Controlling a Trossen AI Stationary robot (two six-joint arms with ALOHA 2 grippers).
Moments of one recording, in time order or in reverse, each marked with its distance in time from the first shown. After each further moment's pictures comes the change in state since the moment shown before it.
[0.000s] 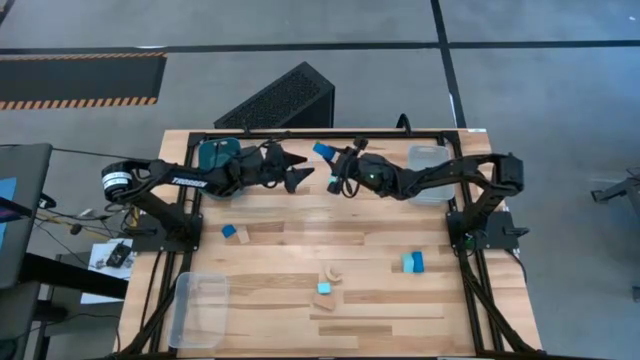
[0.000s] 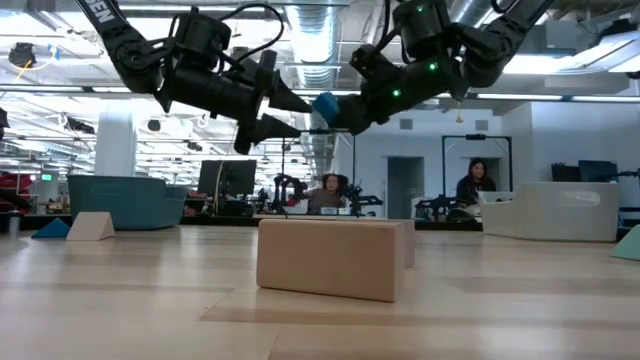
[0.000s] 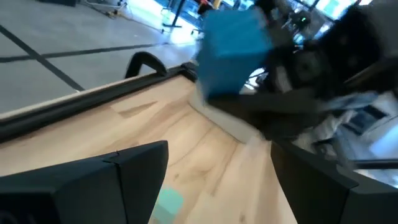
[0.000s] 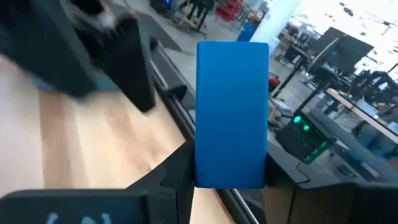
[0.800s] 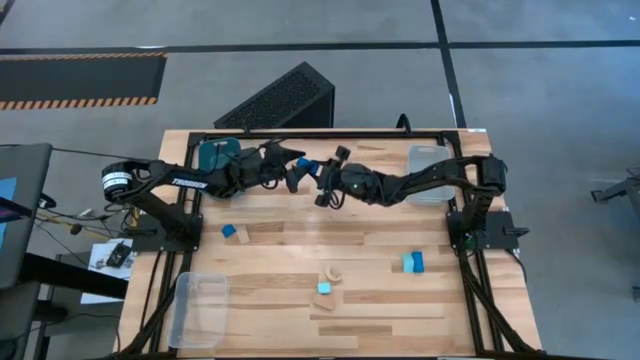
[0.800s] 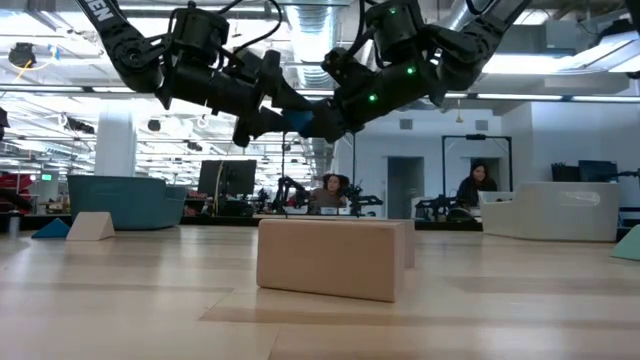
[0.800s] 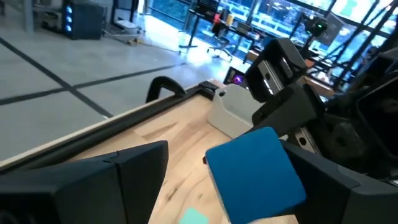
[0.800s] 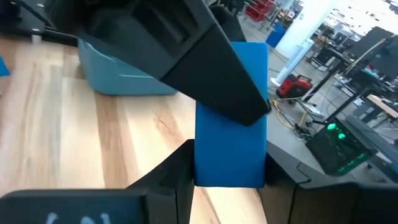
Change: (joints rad) left arm -0.025 0.000 0.000 0.042 -0.125 0.096; right arm 0.063 0.139 0.127 -0.052 -0.045 0.034
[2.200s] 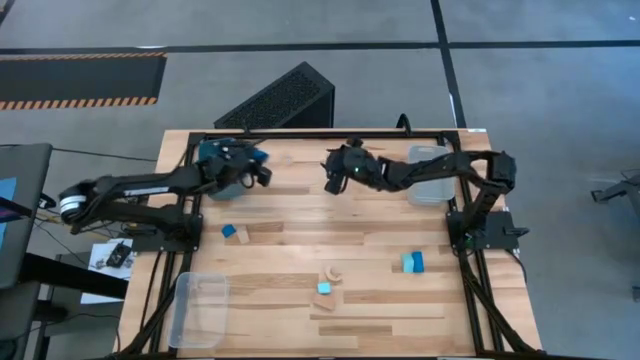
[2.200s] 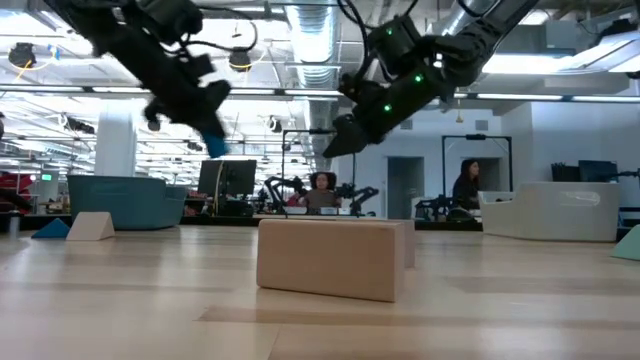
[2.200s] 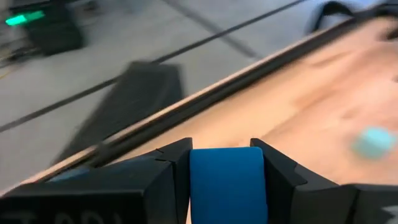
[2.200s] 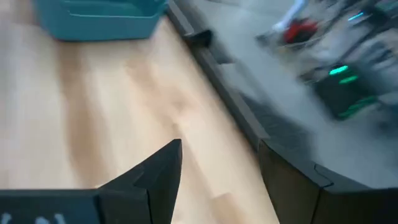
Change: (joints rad) left arm 0.015 -0.457 -0.001 -0.947 -0.518 0.052; right arm -0.135 -0.075 -0.001 -0.290 -0.091 0.136
